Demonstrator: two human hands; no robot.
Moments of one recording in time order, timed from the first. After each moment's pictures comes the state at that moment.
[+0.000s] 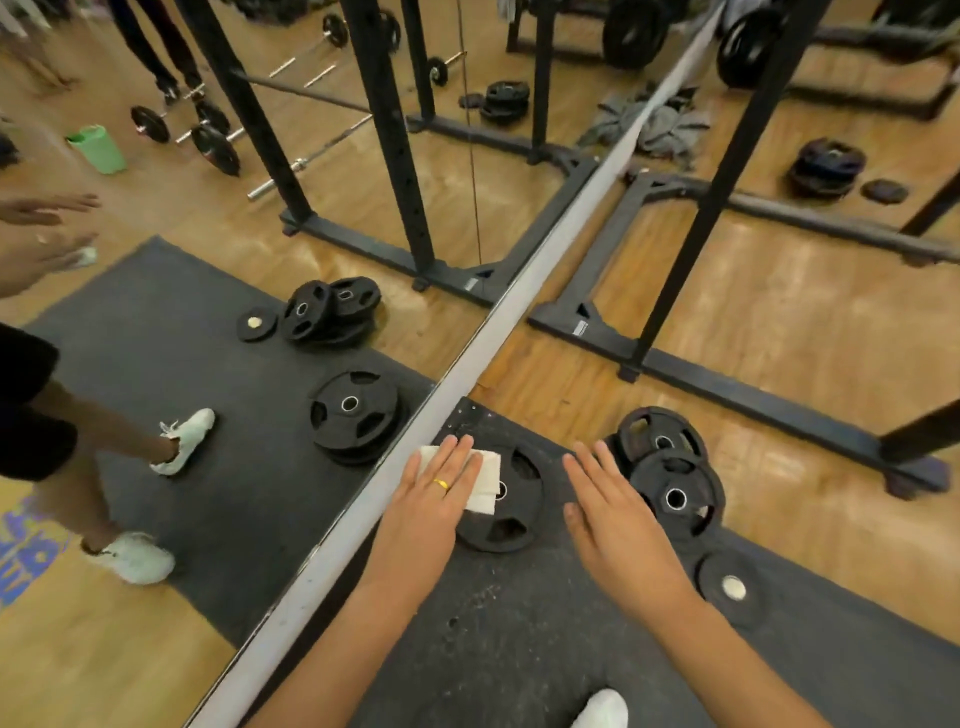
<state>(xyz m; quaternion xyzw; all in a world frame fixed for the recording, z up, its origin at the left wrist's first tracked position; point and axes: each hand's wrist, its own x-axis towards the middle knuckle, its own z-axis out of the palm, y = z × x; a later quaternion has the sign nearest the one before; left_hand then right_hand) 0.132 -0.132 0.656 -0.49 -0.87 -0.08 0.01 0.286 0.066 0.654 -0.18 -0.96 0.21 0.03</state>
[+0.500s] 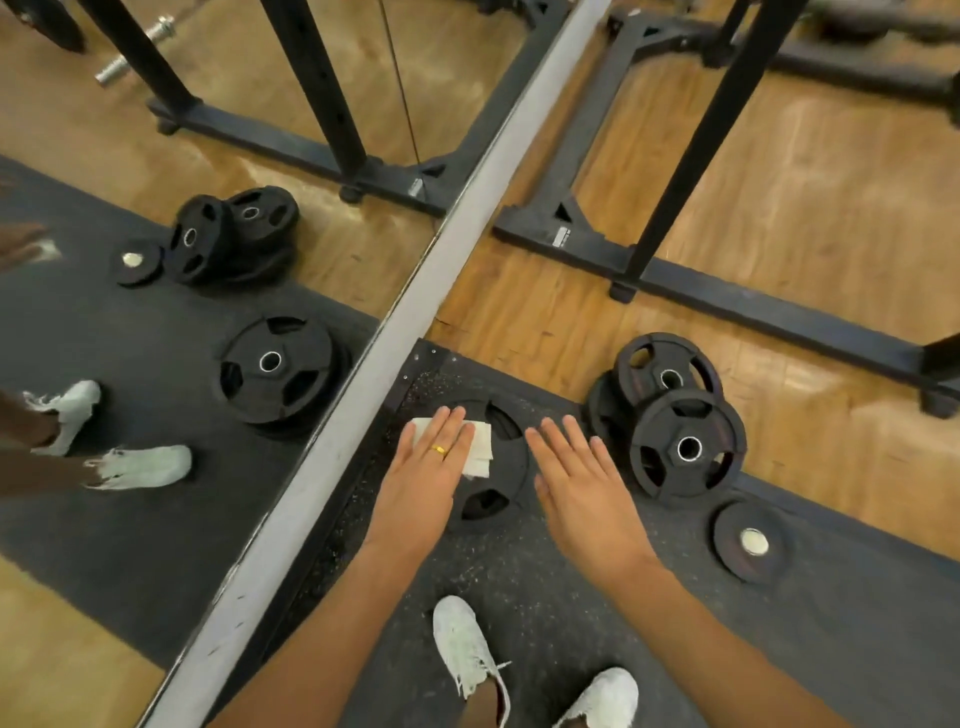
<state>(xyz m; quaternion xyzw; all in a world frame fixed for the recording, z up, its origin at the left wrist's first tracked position) 0.020 0.006 0.409 -0.49 -0.87 0.00 -0.08 0.177 0.158 0.420 -0.21 -0.97 0.15 -0.03</state>
